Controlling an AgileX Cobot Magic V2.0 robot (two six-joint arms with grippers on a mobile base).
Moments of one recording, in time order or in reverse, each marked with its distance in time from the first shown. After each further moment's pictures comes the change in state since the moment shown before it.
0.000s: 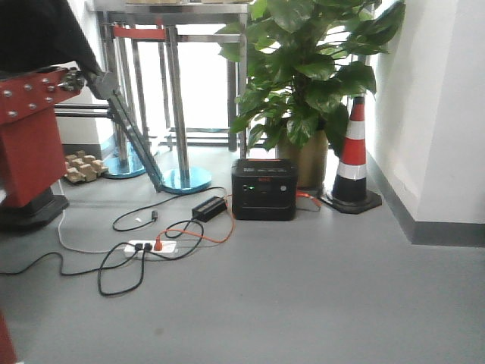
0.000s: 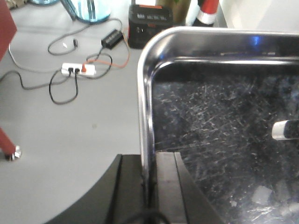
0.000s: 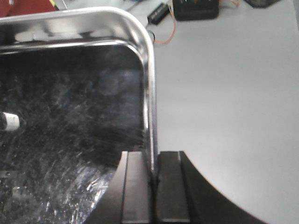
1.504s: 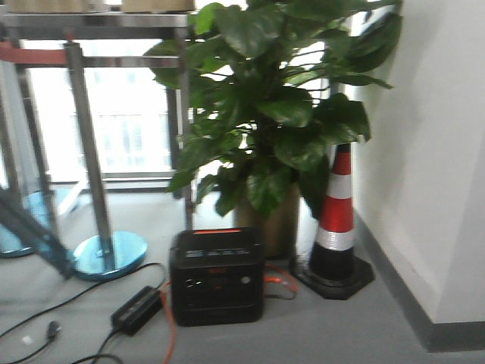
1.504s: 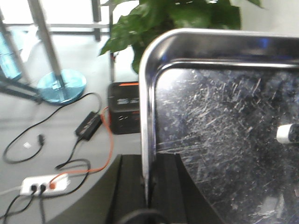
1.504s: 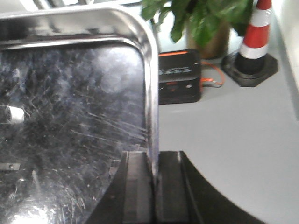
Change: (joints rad) left arm 0.000 -0.002 0.000 0.057 0.000 0.000; right arm 0.000 0.003 0.000 -0.002 -0.037 0.002
